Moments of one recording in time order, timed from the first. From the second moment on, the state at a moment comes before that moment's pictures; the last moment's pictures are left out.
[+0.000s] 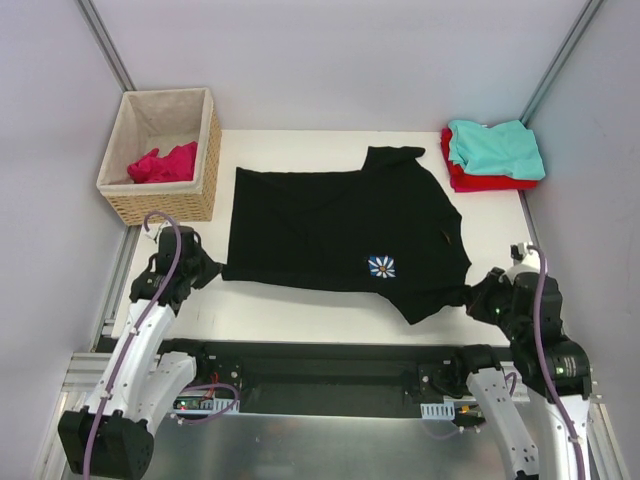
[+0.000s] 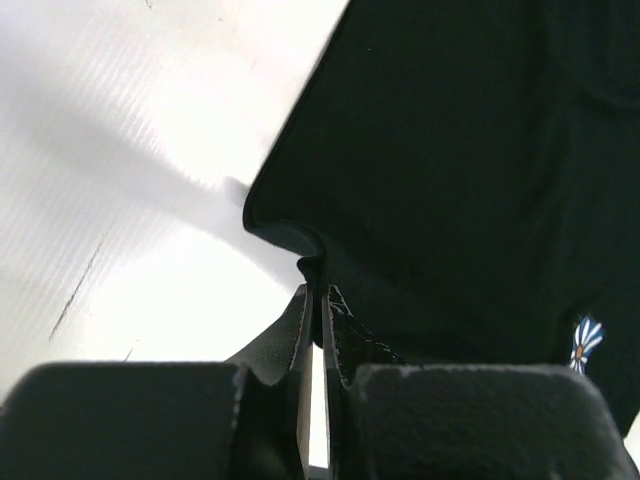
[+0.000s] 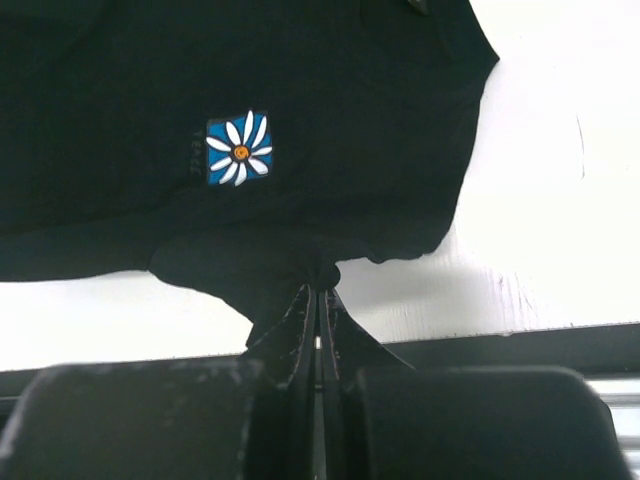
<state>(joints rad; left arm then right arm) -0.08 0.75 0.62 -0.69 -0.04 -0.80 0.15 0.35 0.89 -1.16 0.02 0.42</state>
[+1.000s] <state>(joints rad) -0.08 1.19 0.74 -0.46 -0.09 -0.80 0.09 0.86 0.81 -0.69 0.03 0.42</state>
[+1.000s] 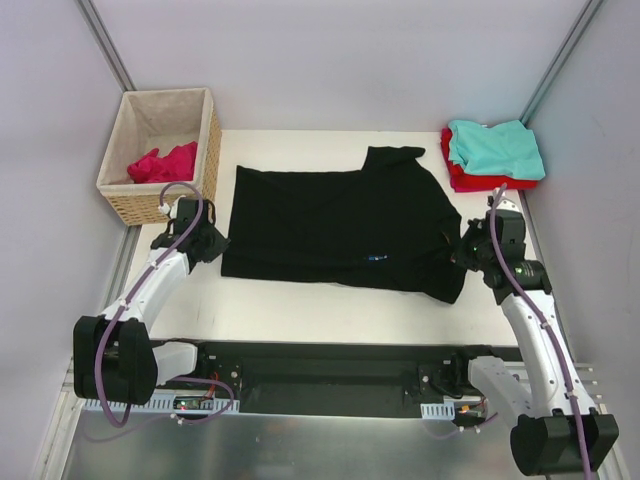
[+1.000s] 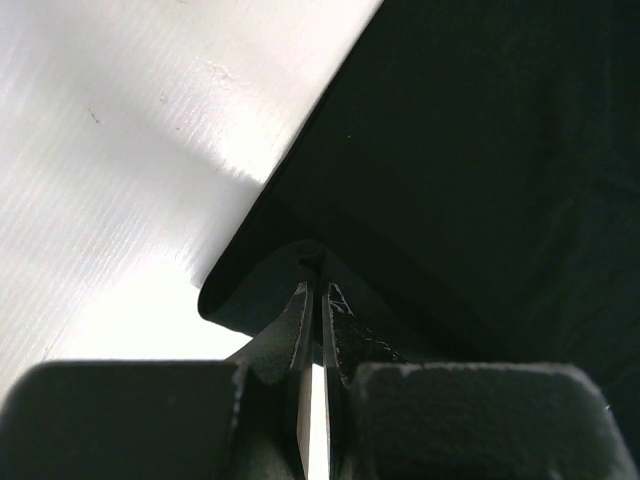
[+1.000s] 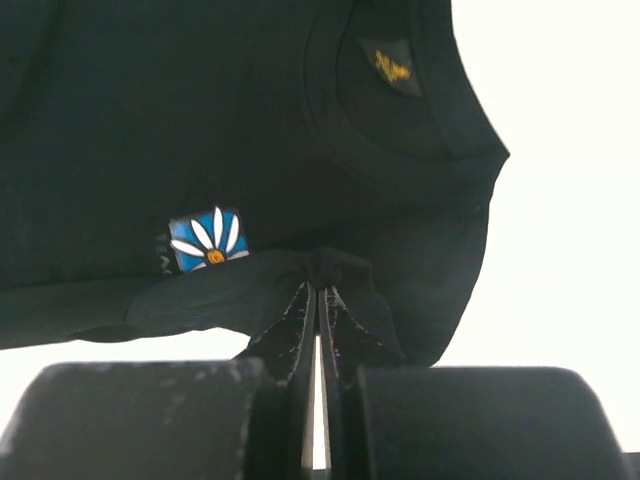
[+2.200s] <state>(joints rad) -0.09 1.34 0.81 -0.44 -0.09 -0.80 0.03 0.93 0.83 -0.64 0.01 0.43</state>
